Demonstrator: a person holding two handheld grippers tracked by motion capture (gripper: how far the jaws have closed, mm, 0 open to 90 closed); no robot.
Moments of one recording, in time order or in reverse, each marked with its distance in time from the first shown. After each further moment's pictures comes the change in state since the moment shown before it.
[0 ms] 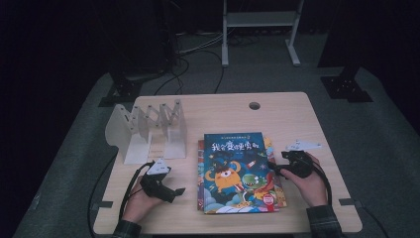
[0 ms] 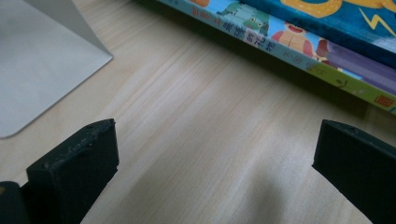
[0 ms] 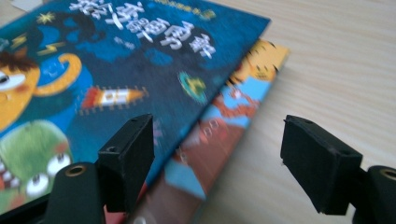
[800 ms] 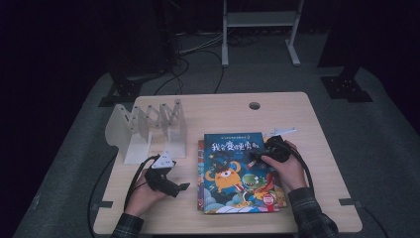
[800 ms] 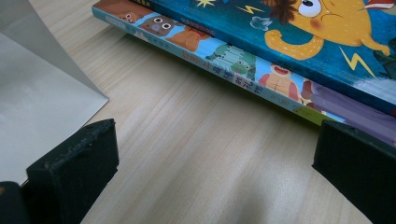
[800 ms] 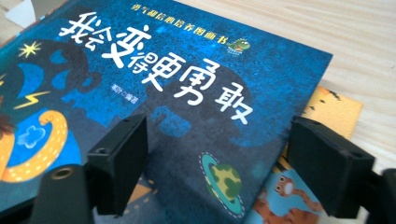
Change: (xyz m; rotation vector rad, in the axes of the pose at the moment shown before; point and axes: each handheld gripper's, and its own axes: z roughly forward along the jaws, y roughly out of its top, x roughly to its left) left arm 0.000 0.024 0.002 -0.004 -0.024 0.044; right arm 0.007 0.039 0.060 0.081 0.062 0.021
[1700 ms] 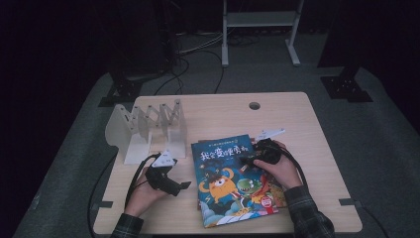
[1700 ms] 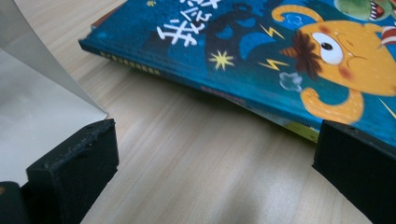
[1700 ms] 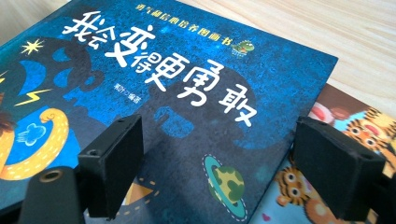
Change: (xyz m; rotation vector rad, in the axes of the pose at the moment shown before) left arm -0.002 0.009 -0.002 -0.021 -0.003 0.009; right arm 0.021 0.006 0.014 0.001 0.134 -0.145
